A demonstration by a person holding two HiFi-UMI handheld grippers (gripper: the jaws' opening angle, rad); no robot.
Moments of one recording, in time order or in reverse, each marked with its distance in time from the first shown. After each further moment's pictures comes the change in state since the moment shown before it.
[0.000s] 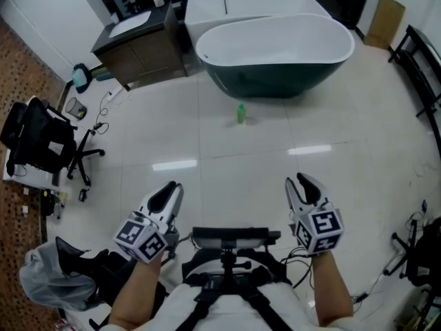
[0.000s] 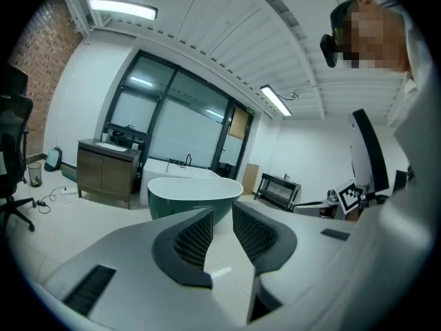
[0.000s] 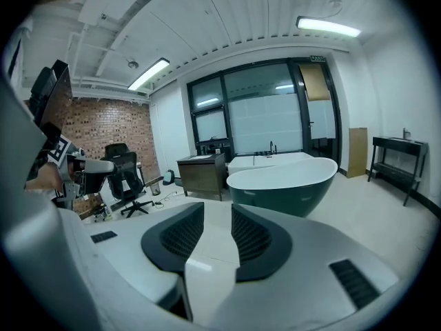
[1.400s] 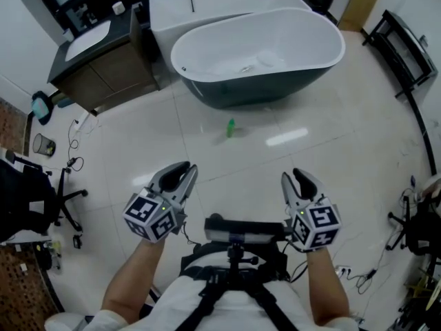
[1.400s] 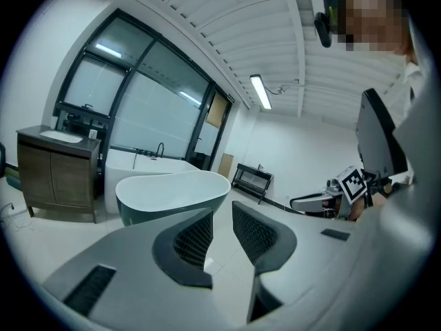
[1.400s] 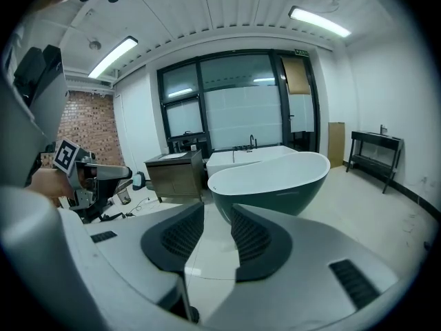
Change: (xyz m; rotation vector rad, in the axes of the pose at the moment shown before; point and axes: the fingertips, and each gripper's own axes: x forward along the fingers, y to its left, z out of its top) left arm 0.206 0.189 0.083 0.066 0.134 -0.302; right arm 0.207 0.017 0.086 0.115 0.065 -0.233
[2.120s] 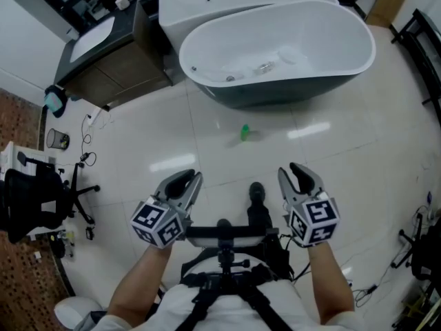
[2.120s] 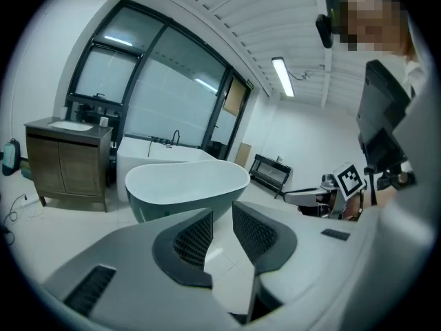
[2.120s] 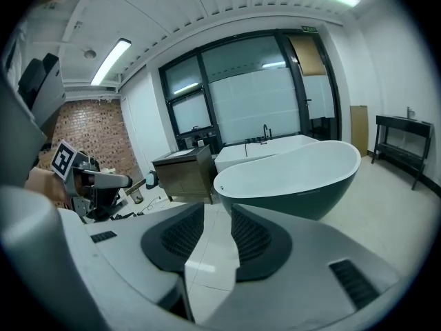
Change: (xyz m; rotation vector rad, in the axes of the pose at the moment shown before) left arm 0.094 0.055 -0.002 -0.071 0.092 0.132; right arm 0.136 -0.050 0.038 0.002 0.042 0.166
